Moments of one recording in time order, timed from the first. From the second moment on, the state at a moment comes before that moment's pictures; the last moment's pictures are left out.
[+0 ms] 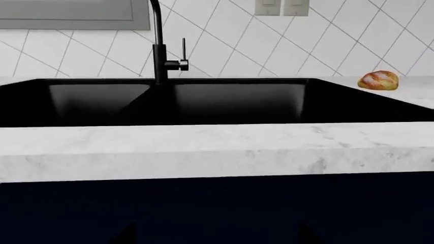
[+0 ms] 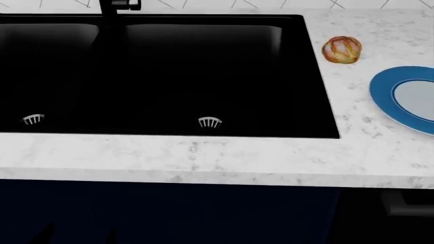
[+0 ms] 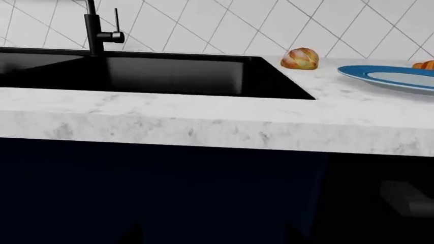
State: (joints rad) left arm 0.02 -0.11 0.14 0.09 -0.11 -0.01 -0.09; right arm -0.02 0.10 -0.14 -0.05 0.07 0.06 0.11
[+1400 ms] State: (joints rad) left arm -0.21 -0.37 -0.06 0.74 -0.61 -0.71 -0.21; right arm 0.14 0.41 0.01 -0.86 0.36 0.82 0.15
